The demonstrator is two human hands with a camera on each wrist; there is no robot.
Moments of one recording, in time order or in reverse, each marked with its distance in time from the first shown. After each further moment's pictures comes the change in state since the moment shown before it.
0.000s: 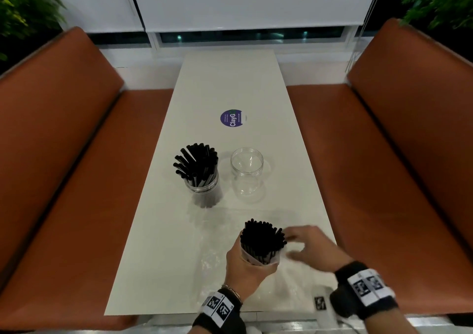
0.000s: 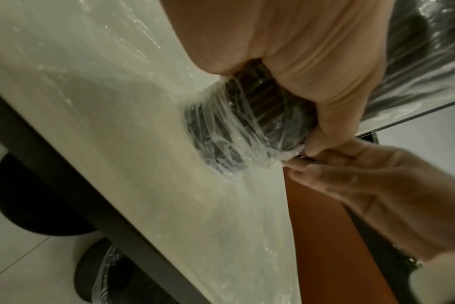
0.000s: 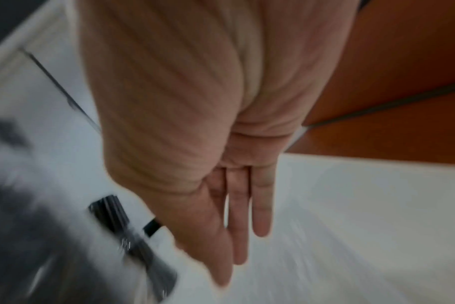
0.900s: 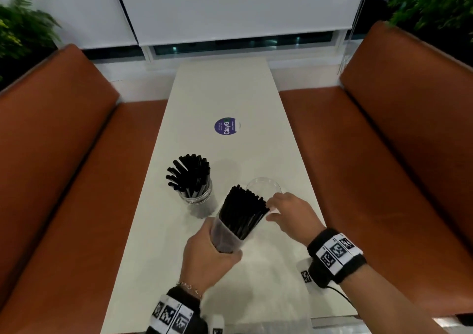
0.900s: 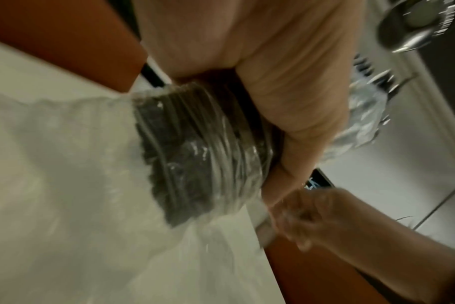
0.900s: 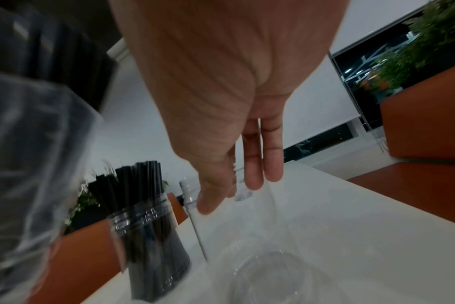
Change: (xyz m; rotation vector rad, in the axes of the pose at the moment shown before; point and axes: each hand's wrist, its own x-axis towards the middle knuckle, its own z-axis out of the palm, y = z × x) left_hand 0.000 0.102 -0.077 0.480 0.050 0.078; right_hand 0.055 -0.051 -0.034 -0.462 0.246 -0.045
